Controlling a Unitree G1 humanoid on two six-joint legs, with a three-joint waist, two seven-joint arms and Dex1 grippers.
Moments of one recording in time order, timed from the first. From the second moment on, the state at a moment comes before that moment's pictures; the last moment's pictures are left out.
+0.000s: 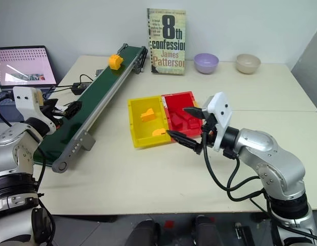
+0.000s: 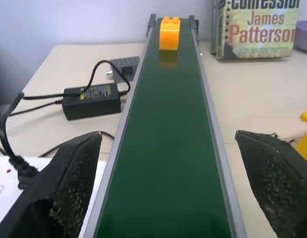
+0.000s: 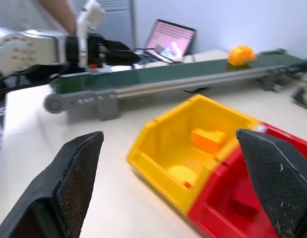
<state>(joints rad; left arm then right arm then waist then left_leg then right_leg) -0.55 0.70 0.40 0.36 -0.34 0.42 -0.54 -0.50 -0.53 0.04 -0.58 0.69 0.81 0.57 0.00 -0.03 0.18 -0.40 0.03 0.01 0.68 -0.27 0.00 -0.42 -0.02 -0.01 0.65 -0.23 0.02</state>
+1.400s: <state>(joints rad) -0.64 0.71 0.34 0.51 -0.31 0.36 -0.59 -0.52 -0.51 0.06 -0.58 0.74 0.79 0.61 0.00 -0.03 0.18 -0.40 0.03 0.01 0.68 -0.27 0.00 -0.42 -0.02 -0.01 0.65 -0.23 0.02</state>
